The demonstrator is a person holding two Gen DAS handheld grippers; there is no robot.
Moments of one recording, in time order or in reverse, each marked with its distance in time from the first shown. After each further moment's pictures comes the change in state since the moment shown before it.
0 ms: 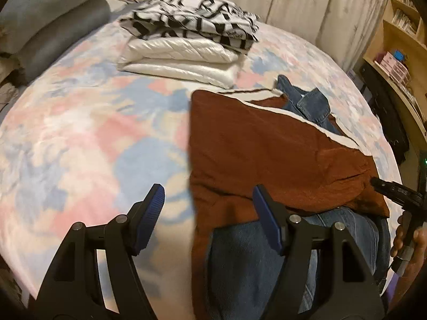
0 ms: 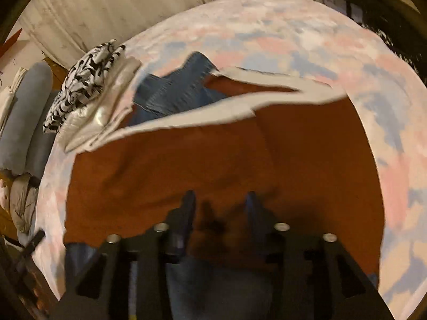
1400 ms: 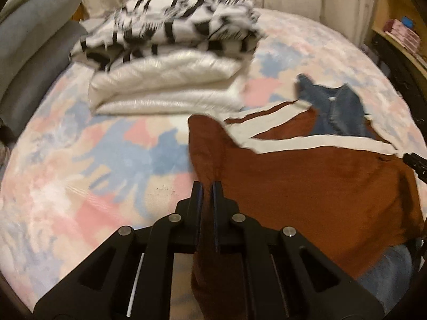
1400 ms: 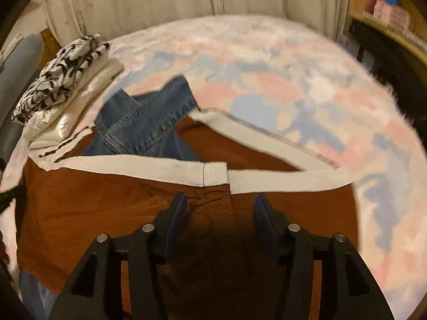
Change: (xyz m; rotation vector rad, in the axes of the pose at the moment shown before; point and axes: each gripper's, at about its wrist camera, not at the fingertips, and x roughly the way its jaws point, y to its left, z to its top) left arm 0.096 -0.030 0.093 0.173 -0.001 0.130; right arm 0.054 0.001 0.102 -0.224 -0.142 -0.171
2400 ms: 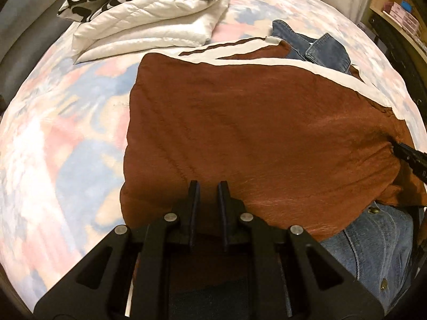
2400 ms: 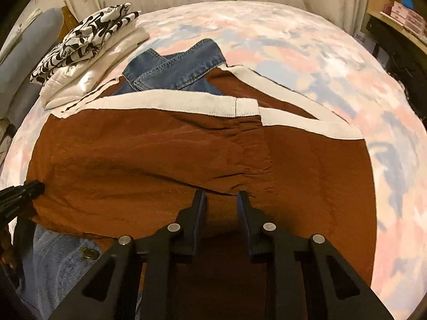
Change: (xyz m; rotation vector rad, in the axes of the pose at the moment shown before) left arm 0.000 -0.049 -0.085 -0.024 0.146 -0.021; right arm -0.035 0.033 -0.074 -0.060 0.105 0.054
